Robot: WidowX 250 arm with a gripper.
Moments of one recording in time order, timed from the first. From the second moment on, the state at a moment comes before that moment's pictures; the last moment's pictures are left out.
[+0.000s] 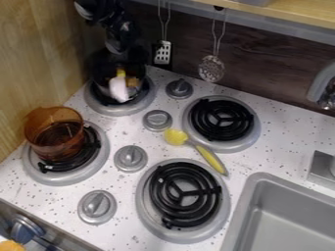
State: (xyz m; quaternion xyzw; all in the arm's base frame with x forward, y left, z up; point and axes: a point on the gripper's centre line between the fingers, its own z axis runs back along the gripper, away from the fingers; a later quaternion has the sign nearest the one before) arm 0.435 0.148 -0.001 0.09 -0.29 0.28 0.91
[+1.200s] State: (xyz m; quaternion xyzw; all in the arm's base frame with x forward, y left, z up) arm 0.404 0.132 0.039 0.14 -0.30 0.29 0.90
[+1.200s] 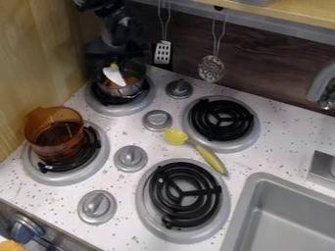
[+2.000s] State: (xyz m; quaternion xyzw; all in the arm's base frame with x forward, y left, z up) arm 0.307 0.108 0.058 0.16 -0.18 0.36 0.90
